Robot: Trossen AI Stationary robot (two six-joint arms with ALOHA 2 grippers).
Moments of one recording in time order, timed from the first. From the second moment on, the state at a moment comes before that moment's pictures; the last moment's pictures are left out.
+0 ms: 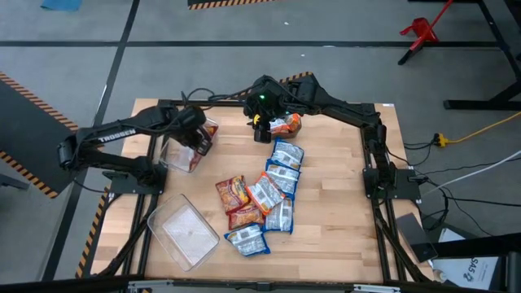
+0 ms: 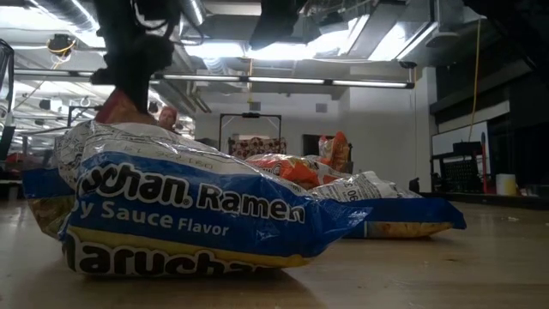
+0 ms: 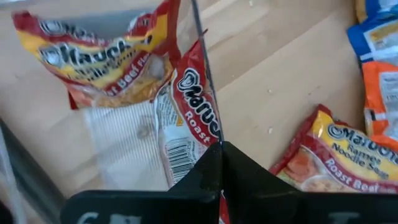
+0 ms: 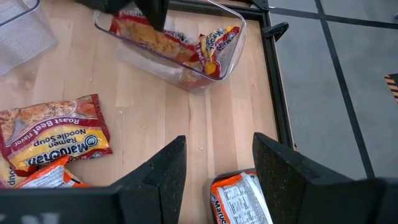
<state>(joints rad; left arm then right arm) 0.45 1.10 0.98 -1.06 -0.04 -0.55 -0.24 2.07 2.36 -1.10 0.01 -0.29</state>
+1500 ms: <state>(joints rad) 0.47 1.24 1.08 -1.19 -0.17 1.05 -0.24 2.07 2.36 -1.10 0.01 -0.26</state>
